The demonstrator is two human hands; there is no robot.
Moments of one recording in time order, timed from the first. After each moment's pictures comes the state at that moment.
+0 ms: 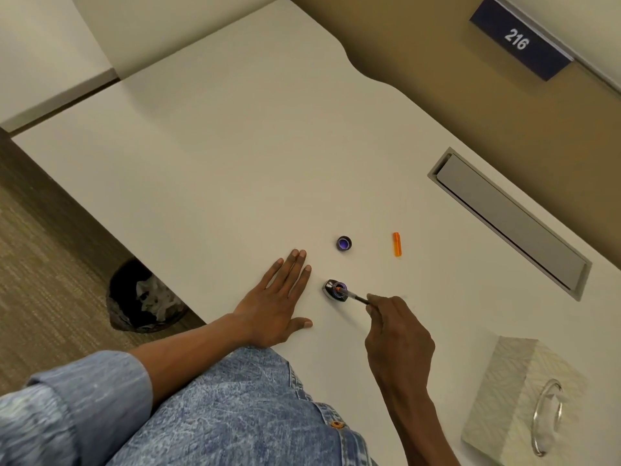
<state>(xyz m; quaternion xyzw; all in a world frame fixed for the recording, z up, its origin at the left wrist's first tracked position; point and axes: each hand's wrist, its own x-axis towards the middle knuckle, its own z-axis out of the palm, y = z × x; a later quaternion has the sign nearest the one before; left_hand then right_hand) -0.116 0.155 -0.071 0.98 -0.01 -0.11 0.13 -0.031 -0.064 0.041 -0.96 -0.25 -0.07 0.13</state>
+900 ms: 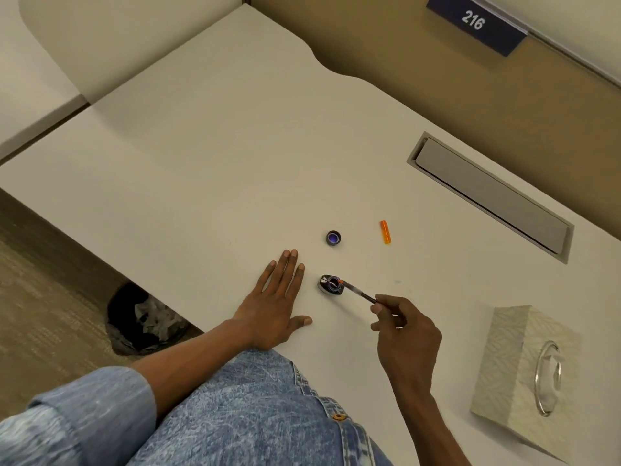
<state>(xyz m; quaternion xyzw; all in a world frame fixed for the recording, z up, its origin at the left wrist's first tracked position) -0.114 0.156 -0.073 0.99 -0.02 -0.12 0.13 -0.047 -0.072 0.049 -0.90 0.06 0.07 0.42</state>
